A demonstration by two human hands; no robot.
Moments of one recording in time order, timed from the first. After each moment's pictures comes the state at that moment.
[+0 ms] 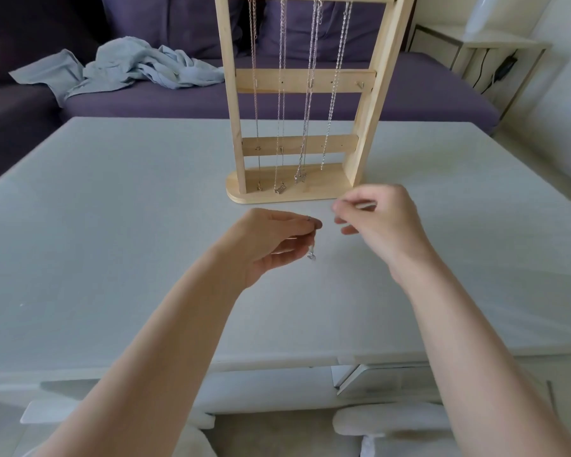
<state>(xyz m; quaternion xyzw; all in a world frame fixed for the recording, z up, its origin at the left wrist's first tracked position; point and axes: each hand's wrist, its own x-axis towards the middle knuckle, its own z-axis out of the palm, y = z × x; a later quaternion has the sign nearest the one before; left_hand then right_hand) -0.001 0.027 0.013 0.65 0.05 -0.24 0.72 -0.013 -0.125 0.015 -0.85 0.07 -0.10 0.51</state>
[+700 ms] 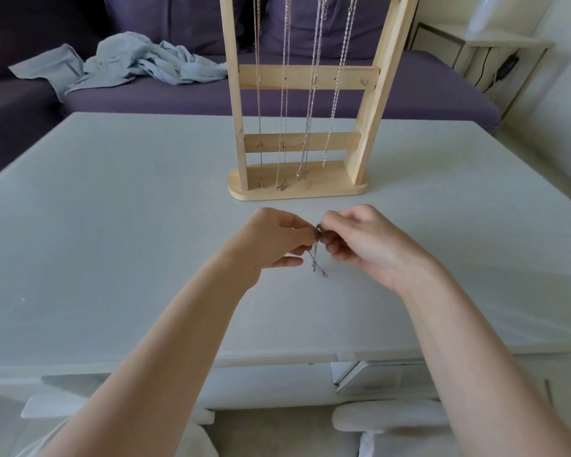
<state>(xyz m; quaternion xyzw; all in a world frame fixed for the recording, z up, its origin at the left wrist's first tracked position) -0.002 0.024 0.009 0.79 0.00 -0.21 0.57 -0.017 -0.112 0.012 -0.78 0.08 0.09 0.61</state>
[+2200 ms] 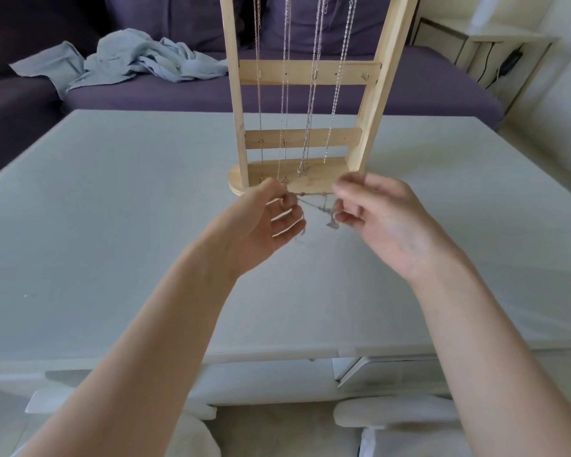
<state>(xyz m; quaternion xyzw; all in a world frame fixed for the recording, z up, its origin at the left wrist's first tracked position) 0.008 0.033 0.014 0.50 0.06 -0.22 0.83 -0.016 -0.123 0.022 -0.66 0.01 0.00 0.75</state>
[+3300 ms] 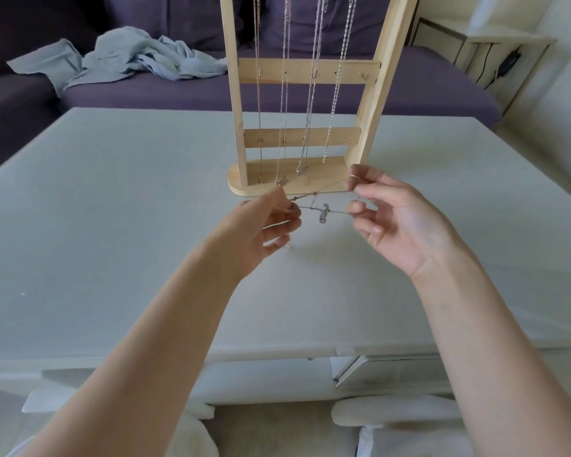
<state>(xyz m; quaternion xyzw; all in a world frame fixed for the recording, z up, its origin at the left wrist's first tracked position) 0.008 0.033 0.007 0.60 0.13 -0.22 0.76 -0.016 -0.136 0.022 -0.52 0.09 0.05 0.85</state>
